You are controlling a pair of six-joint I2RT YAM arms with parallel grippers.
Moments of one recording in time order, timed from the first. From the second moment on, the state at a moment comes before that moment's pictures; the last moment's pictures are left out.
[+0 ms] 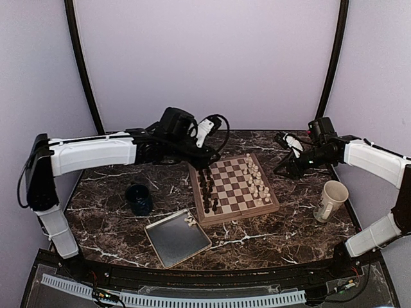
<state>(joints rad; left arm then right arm) -0.87 1.84 1.52 -0.25 0.08 -0.02 0.25 1.36 0.98 -0.53 -0.54 -0.47</state>
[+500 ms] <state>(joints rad) -0.87 1.60 1.00 -0.46 0.19 0.09 0.38 1.42 1.05 -0.63 -0.67 -0.57</state>
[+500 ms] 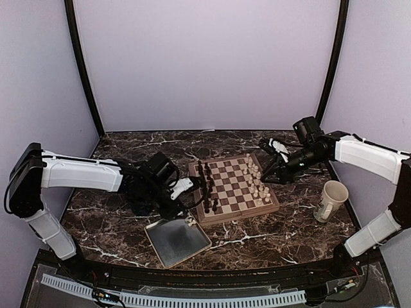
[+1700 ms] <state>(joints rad) -0.88 1.79 1.00 -0.34 0.20 0.32 0.40 1.42 1.04 -0.64 -0.67 -0.58</state>
